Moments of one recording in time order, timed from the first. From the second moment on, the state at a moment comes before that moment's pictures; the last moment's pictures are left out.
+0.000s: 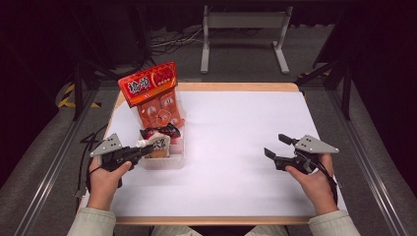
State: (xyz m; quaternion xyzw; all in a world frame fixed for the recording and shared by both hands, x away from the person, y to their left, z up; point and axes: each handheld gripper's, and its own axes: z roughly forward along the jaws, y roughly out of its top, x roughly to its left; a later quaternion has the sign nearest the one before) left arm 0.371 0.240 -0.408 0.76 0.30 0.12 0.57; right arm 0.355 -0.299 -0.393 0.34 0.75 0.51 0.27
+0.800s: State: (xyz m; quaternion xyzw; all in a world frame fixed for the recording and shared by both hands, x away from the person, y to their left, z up) left arm 0.367 0.238 -0.398 0.75 0.32 0.19 0.55; right arm 0.354 -0.298 -0.391 0.34 0.75 0.51 0.27
